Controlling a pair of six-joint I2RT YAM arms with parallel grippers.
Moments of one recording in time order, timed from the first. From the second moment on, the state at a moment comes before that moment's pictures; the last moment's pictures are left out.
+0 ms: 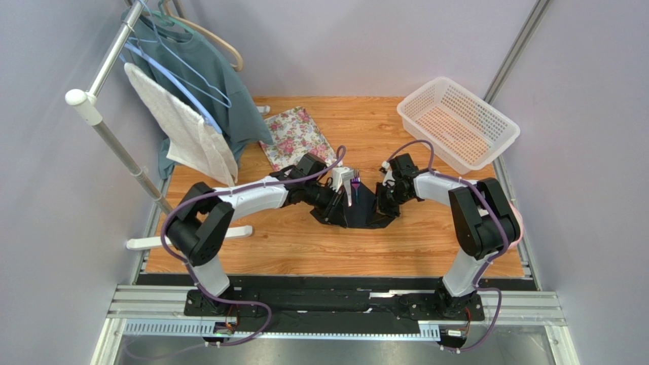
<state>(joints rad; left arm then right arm) -0.71 1.69 1.04 -0.24 0.72 -0.12 0.32 1.74 0.92 -0.43 -0.52 0.49</state>
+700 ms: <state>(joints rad) -0.65 1.92 1.07 -0.13 0.73 -0.37 0.32 1.74 0.92 -0.44 -0.50 0.46</state>
